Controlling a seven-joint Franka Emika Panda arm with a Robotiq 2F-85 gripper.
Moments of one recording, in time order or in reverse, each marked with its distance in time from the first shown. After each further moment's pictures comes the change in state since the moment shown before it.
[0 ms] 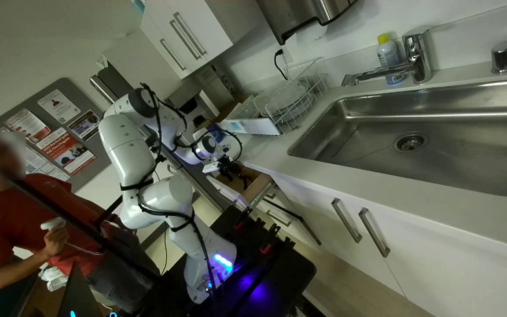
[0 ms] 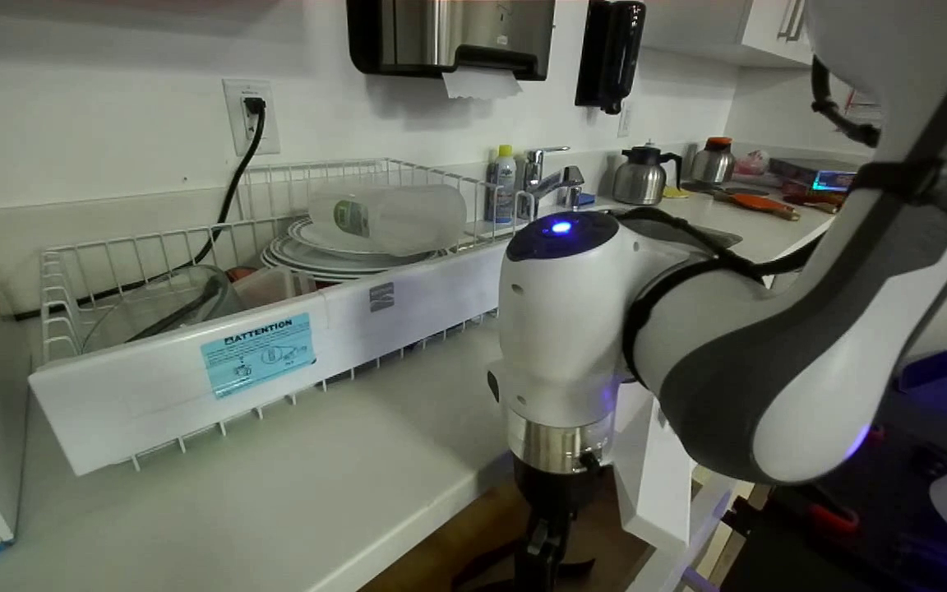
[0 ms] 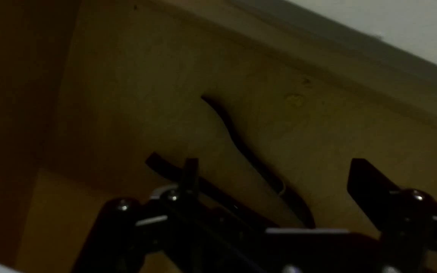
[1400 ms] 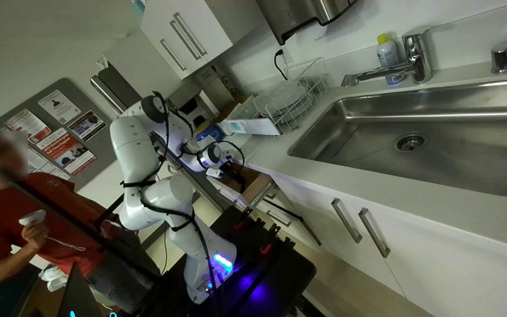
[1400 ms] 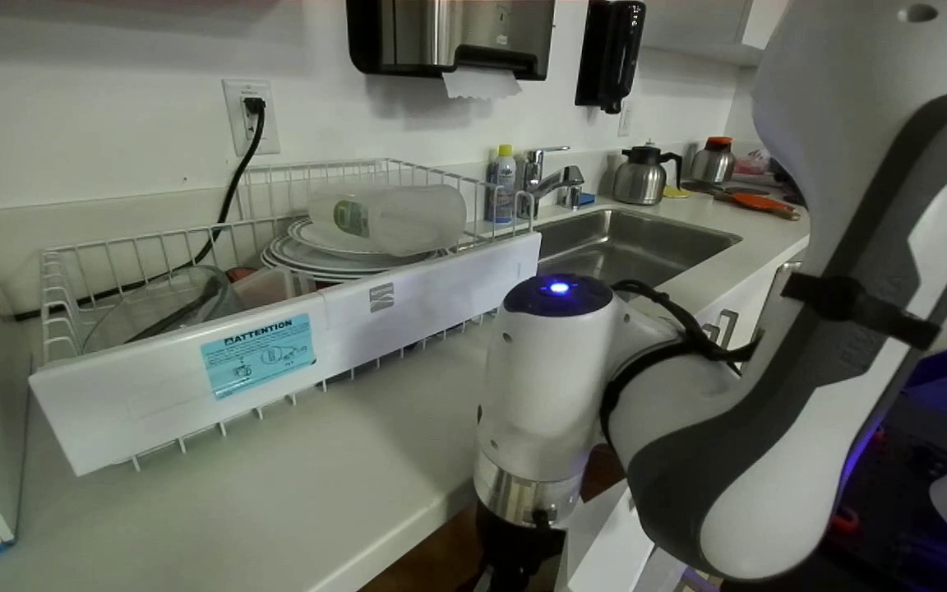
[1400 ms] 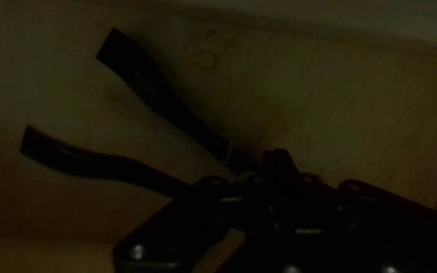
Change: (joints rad) arm 0.049 0.158 -0.012 0.076 0.135 0.247 0.153
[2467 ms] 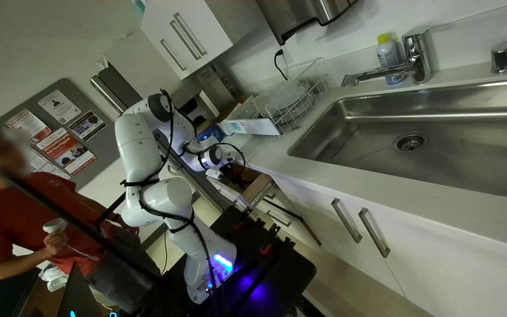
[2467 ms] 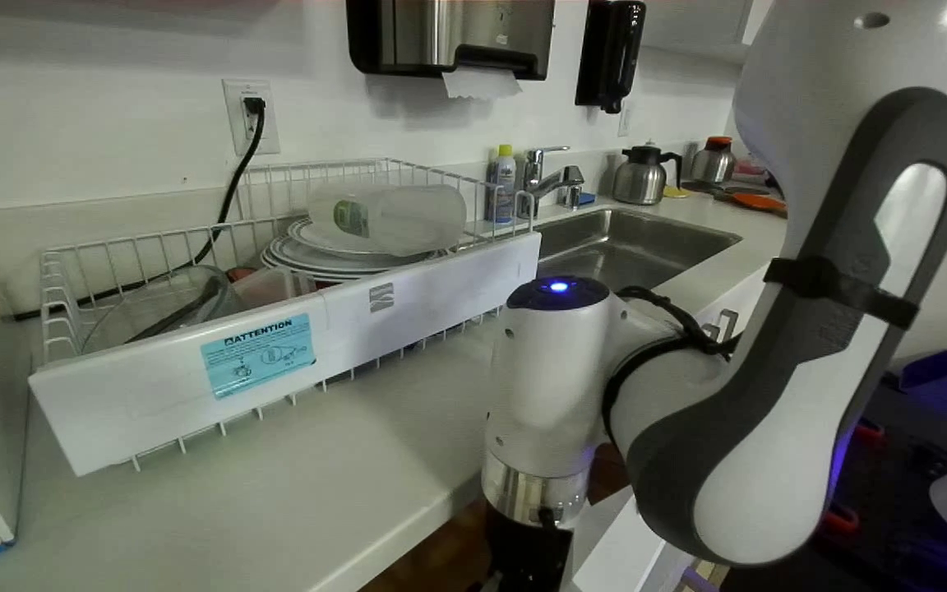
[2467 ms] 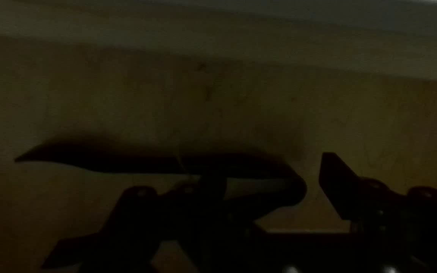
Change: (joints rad) arm -0.144 0.009 0.135 -0.016 0.017 0.000 -0.010
